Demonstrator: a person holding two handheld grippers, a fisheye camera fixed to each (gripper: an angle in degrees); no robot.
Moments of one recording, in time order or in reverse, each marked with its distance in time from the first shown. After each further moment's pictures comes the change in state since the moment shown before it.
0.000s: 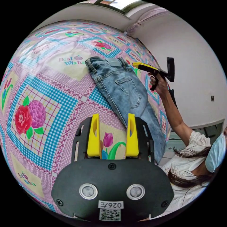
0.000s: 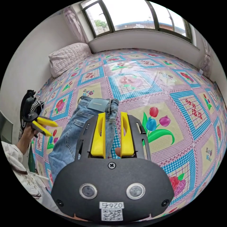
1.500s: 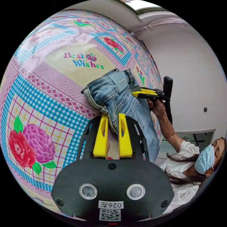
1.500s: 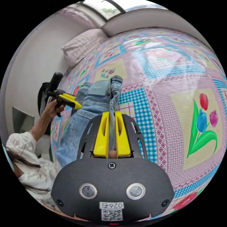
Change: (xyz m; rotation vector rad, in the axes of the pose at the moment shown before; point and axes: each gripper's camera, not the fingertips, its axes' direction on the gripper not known) left arm -0.114 0.032 -0.007 -0.082 0.022 0.008; right arm -0.043 -0.004 0.048 -0.150 -0.301 -0.019
